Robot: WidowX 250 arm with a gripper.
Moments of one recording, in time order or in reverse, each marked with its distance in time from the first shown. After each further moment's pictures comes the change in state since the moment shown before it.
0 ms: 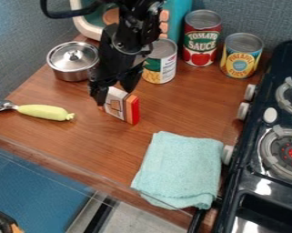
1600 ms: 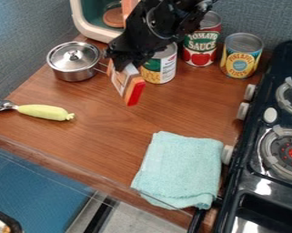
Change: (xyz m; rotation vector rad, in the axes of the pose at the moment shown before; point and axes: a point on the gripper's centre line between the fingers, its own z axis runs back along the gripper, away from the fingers) arm 0.011 -0.026 0.051 0.054 -0.339 -0.232
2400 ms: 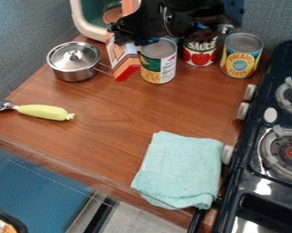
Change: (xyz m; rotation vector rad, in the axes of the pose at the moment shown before) arm 0.019 -0.001 0.028 0.056 -0.349 -0.132
